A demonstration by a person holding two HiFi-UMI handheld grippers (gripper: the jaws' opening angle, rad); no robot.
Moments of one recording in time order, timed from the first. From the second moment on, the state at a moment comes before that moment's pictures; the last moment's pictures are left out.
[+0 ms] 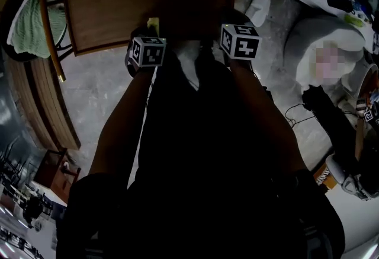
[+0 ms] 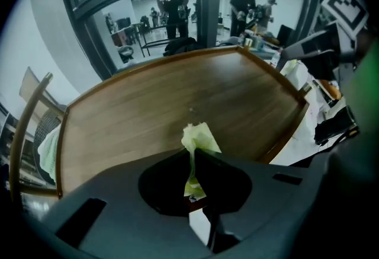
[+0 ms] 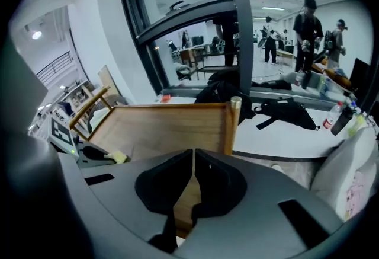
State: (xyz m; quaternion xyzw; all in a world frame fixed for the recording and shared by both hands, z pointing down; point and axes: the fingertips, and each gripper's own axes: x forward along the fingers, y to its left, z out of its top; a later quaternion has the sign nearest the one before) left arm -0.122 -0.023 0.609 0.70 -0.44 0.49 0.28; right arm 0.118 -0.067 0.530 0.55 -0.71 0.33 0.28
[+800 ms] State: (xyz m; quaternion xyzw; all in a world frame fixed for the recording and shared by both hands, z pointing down) left arm 0.067 -0.008 0.597 0.74 -0.41 0.45 0.27; right arm 0.229 -0.011 0.535 0.57 -0.70 0.35 0.26
